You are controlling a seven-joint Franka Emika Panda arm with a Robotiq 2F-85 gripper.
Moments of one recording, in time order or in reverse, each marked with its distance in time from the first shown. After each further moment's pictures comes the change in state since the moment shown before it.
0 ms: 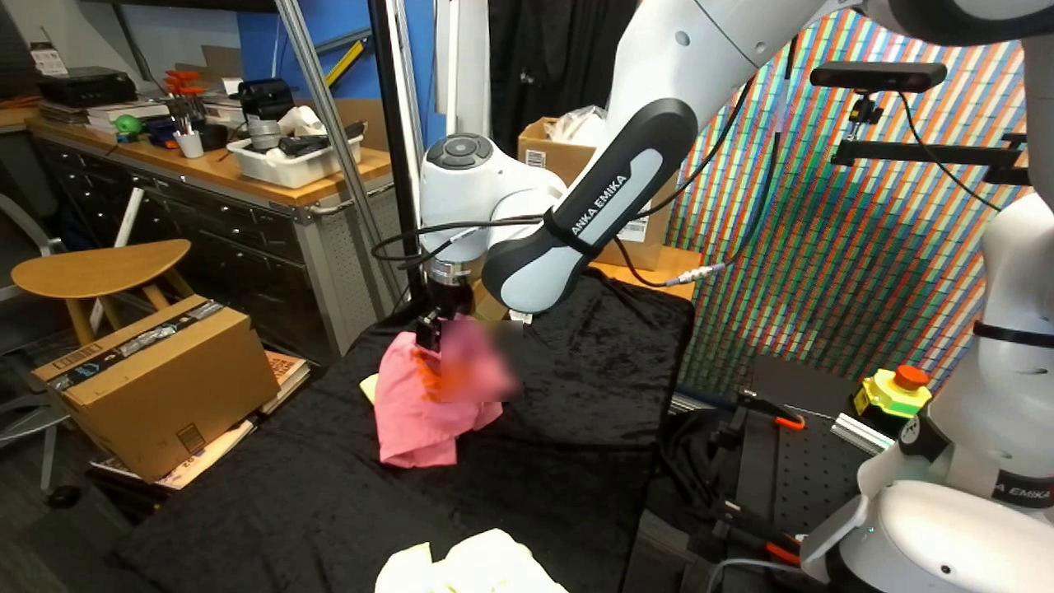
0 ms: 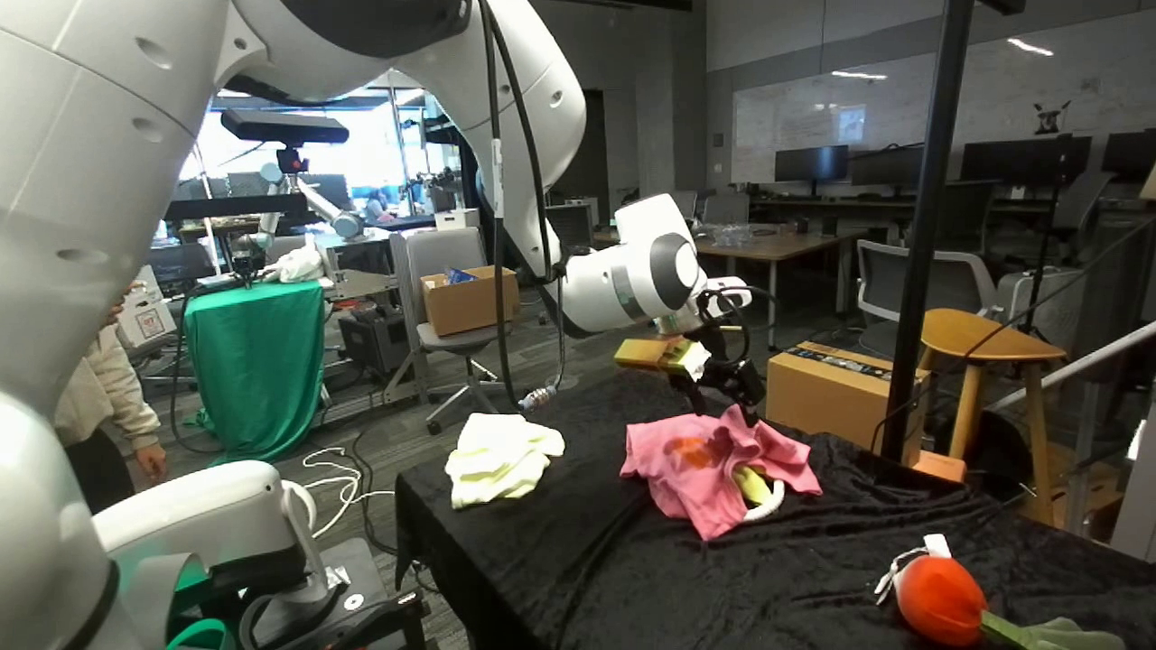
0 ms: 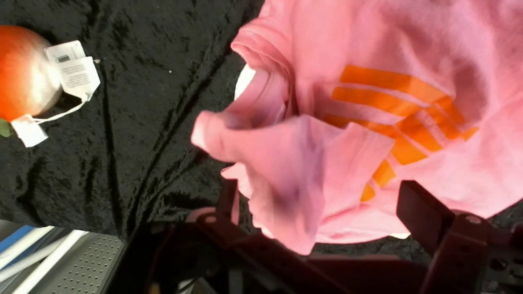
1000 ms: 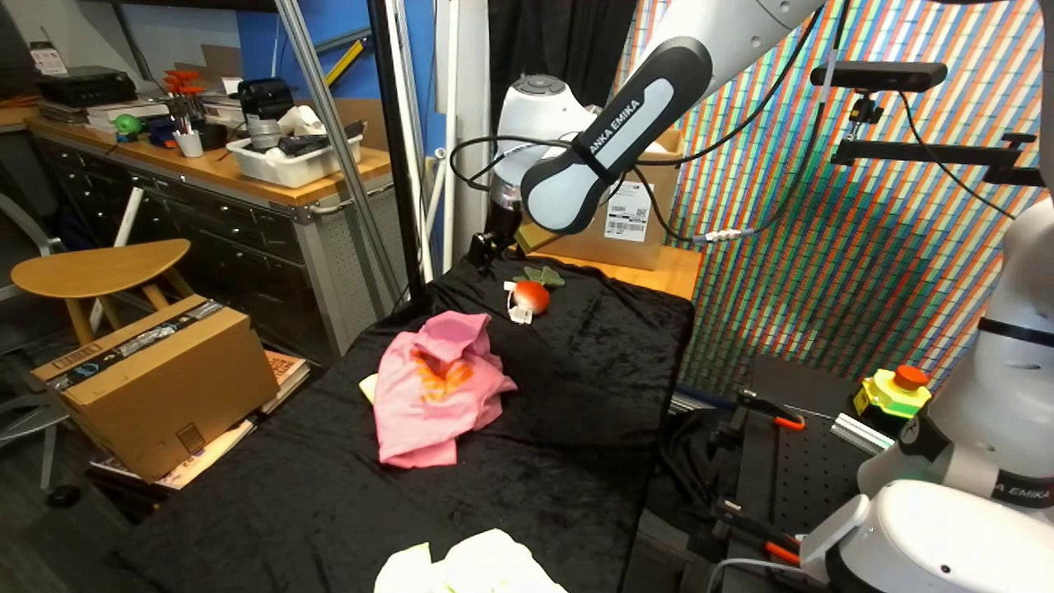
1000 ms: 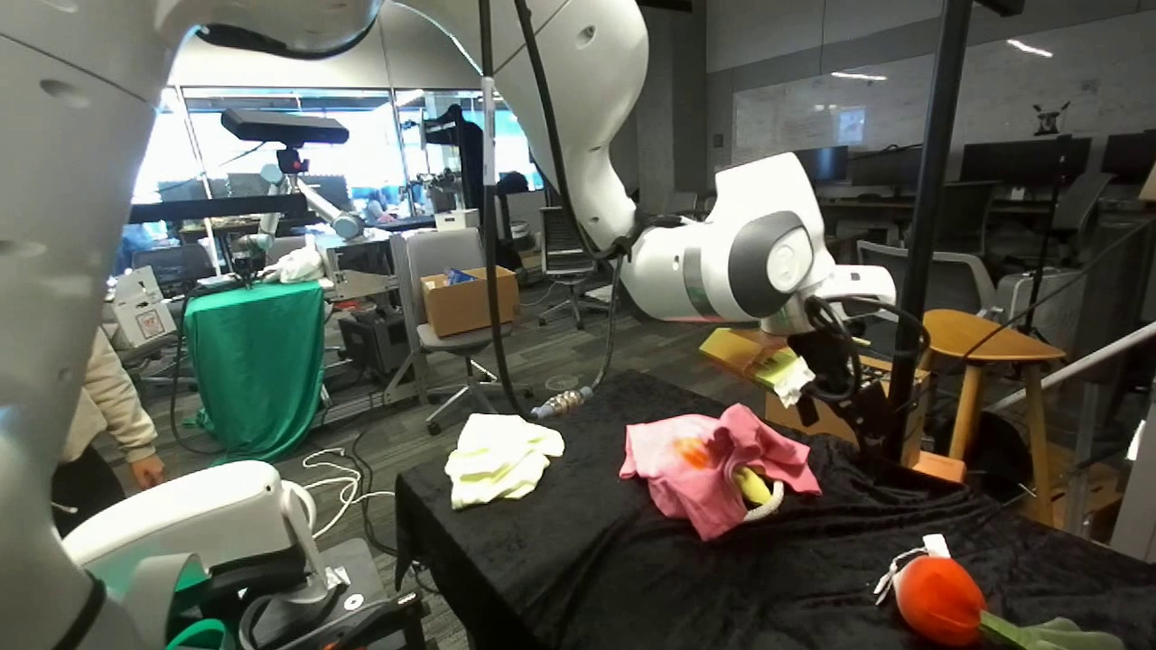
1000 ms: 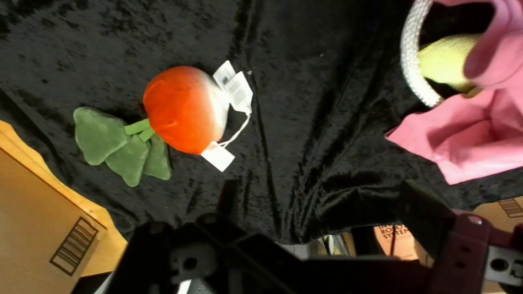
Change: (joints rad) arm -0.228 -0.096 -0.028 -0.066 0.198 0.052 -0.061
